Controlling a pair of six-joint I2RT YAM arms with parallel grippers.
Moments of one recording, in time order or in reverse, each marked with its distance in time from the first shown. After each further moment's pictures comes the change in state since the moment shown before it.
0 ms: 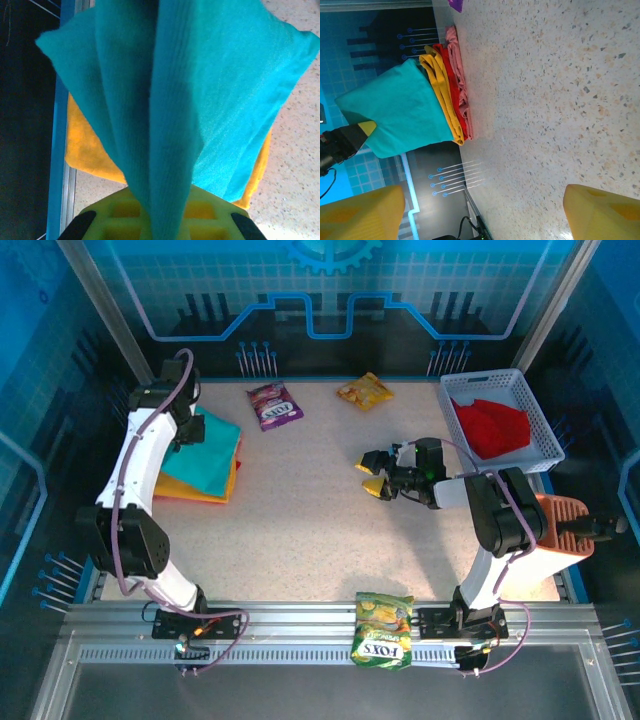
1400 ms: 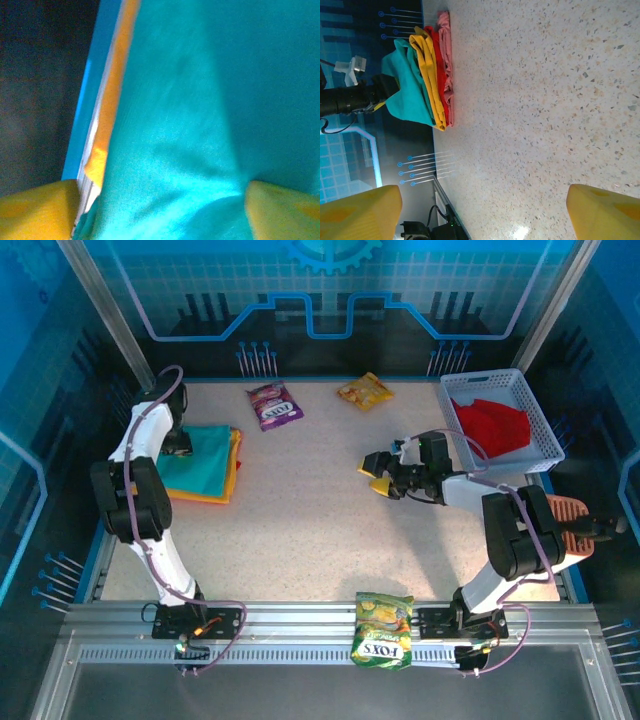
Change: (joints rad) left arm 0.163 0.269 -0.025 0.083 -0.189 -0.139; right arm -0.002 -0.175 0.041 -0.365 0.048 -0.277
